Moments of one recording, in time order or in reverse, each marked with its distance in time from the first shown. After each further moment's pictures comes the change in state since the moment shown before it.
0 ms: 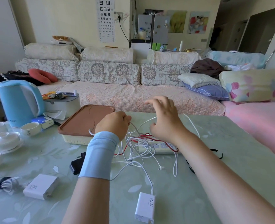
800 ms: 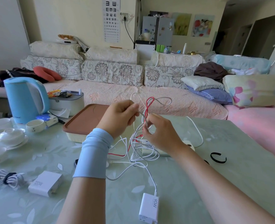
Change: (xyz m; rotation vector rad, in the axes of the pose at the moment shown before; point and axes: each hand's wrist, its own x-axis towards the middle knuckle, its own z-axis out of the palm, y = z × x) left_hand -0.013 0.002 -0.029 -0.773 -0.058 0.252; right_hand -0.012 -0.007 0.040 0.305 0.083 -0.148
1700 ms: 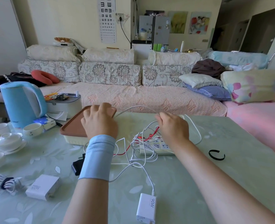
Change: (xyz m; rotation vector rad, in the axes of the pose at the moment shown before) left_hand 0.002 -0.036 0.003 0.854 0.564 -0.173; right_hand -0.006 0.034 -0.019 -0.604 0.100 0.202
